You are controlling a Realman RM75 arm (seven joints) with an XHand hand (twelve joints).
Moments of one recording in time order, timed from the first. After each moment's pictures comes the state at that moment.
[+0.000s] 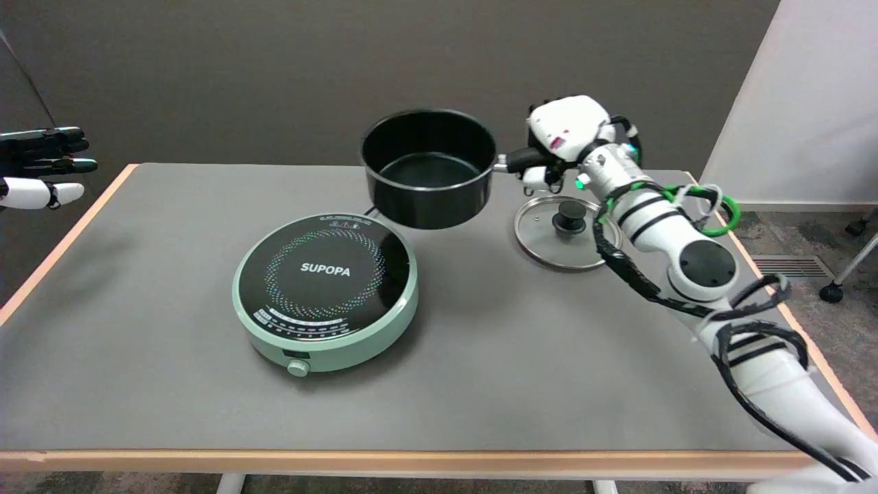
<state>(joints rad) 0.28 -1.19 -1.52 1.49 -1.50 0.12 1.72</state>
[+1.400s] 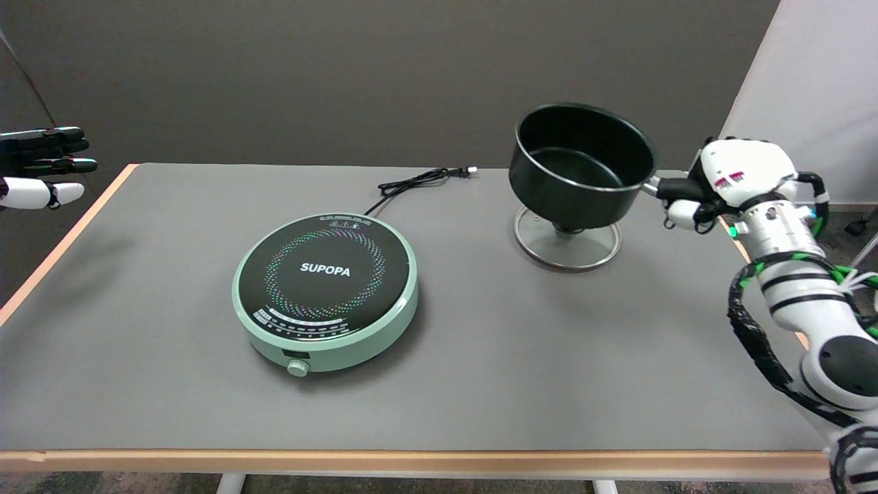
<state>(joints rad) -0.24 -1.21 -1.12 1.84 -1.45 -0.10 1.82</state>
